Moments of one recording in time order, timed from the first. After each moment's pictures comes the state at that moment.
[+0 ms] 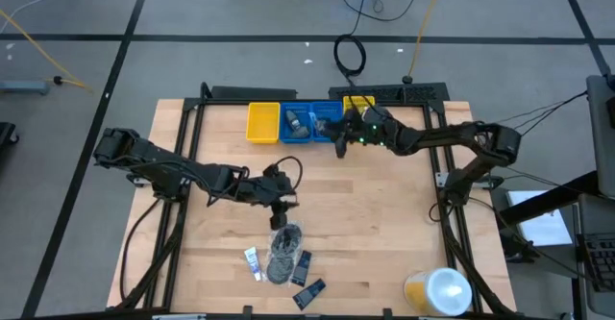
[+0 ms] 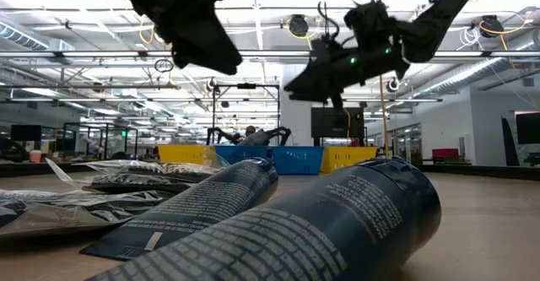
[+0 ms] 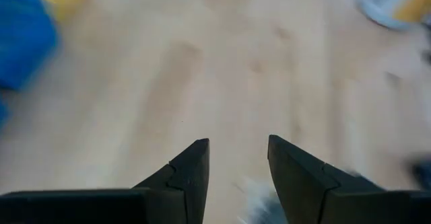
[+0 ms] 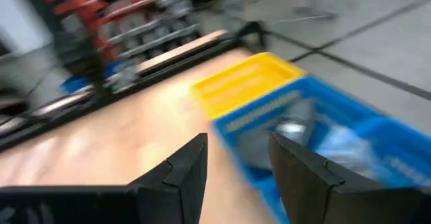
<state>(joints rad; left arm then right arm) -0.21 1.47 0.92 -0.15 -0.20 -0.35 -0.44 1.58 0.72 0.63 -0.16 0.24</state>
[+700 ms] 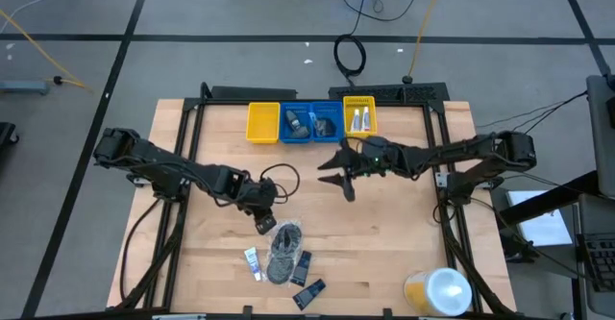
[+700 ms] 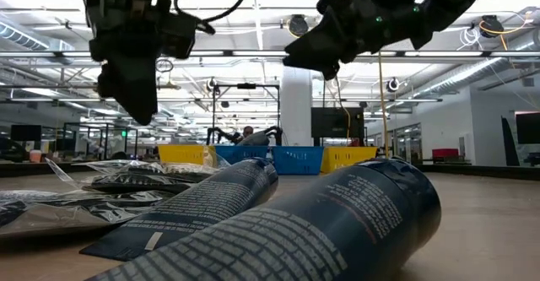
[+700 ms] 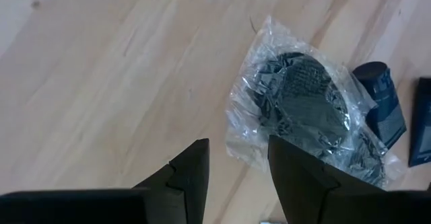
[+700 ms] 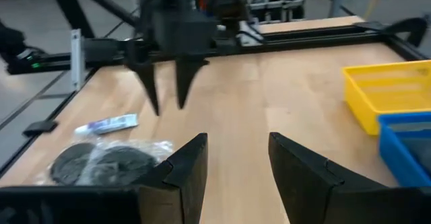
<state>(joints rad) -0.21 1.47 0.90 -0.53 0.05 -0.80 -0.11 1.45 0.72 0.45 -0.21 0.07</state>
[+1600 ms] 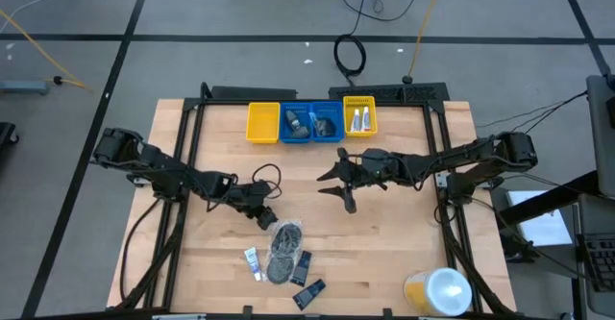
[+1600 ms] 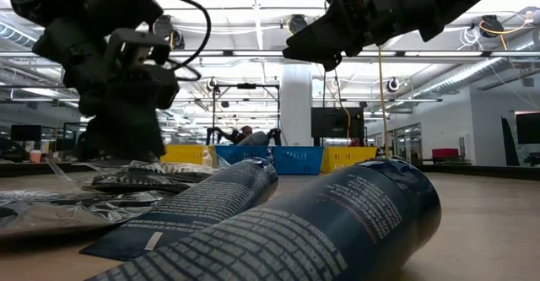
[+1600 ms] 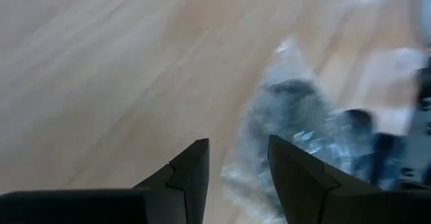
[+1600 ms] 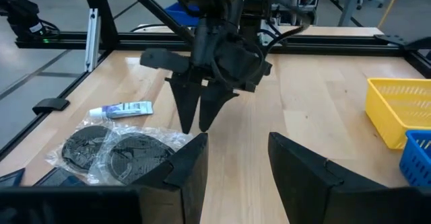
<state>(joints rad) -0.19 1.47 0.51 0.14 0.09 -1.06 0.00 1.45 0.72 0.45 -0.13 -0.01</state>
